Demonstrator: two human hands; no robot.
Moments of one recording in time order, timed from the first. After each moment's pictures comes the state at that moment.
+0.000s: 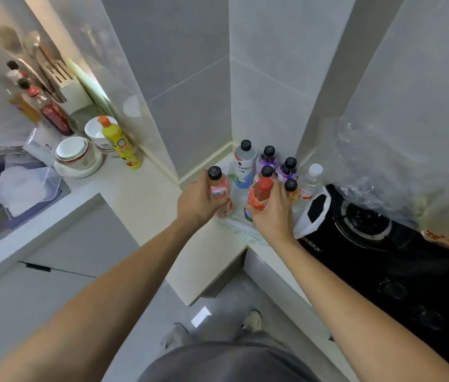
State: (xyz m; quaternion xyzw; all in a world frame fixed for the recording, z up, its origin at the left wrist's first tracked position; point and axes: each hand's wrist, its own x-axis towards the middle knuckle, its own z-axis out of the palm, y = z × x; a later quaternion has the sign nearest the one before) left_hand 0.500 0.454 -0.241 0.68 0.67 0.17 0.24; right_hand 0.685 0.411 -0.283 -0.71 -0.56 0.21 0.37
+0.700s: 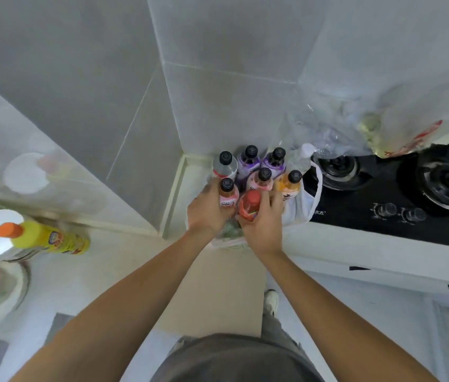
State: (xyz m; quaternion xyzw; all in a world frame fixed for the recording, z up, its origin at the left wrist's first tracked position) left_hand 0.496 0.598 -0.310 0.84 0.44 0.07 0.32; right_hand 0.579 0.474 -0.321 -0.87 -0.32 0.09 0.37
